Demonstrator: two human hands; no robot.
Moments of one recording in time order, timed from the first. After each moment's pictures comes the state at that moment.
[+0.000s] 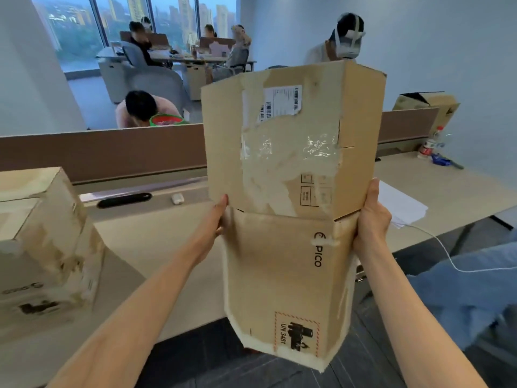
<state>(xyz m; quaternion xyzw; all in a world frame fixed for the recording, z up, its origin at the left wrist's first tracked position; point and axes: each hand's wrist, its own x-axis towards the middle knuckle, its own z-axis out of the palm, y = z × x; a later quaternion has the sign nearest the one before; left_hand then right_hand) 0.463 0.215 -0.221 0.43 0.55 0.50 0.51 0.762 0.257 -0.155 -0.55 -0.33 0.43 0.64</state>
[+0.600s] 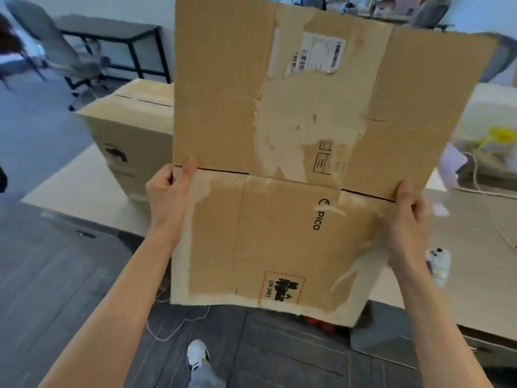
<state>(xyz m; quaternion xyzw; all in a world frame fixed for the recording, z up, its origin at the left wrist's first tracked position) 0.367 0.000 -0.201 0.16 0.66 0.73 0.06 0.635 0.236 -0.192 -0.46 -0.57 0.47 0.49</state>
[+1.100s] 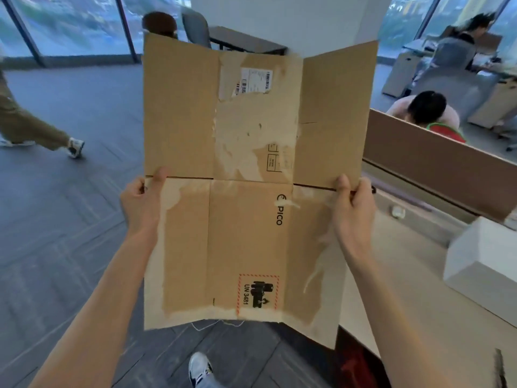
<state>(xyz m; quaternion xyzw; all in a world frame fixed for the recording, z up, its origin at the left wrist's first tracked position) 0.259 -0.226 -0.210 -0.09 0.70 0.70 -0.15 0.384 0.079 -0.167 -0.23 -0.78 0.48 0.33</state>
